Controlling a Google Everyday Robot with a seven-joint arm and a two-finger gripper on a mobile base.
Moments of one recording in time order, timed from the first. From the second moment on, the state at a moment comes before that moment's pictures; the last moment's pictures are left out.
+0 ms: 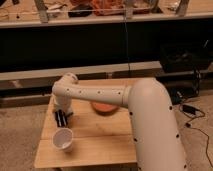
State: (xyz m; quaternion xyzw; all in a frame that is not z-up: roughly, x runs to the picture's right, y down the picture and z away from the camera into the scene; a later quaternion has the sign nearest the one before) arm -0.267 0.135 0.844 -0.09 -0.35 -0.64 0.67
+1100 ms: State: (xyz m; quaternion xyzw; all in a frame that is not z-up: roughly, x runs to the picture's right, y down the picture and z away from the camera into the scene) arm -0.265 0.136 0.844 -0.08 -0.35 -0.65 0.67
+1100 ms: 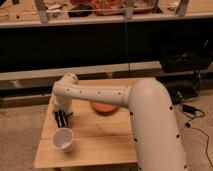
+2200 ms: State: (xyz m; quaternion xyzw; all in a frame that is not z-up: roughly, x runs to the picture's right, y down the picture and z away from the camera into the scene) arm -0.265 0.136 0.843 -0.08 -0.36 -0.66 0.66
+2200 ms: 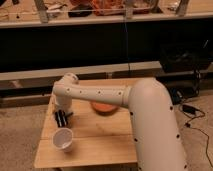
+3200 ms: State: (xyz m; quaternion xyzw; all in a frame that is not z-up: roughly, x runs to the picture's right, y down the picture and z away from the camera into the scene) arm -0.264 0.139 0.844 -0.08 -0.36 -0.67 0.65
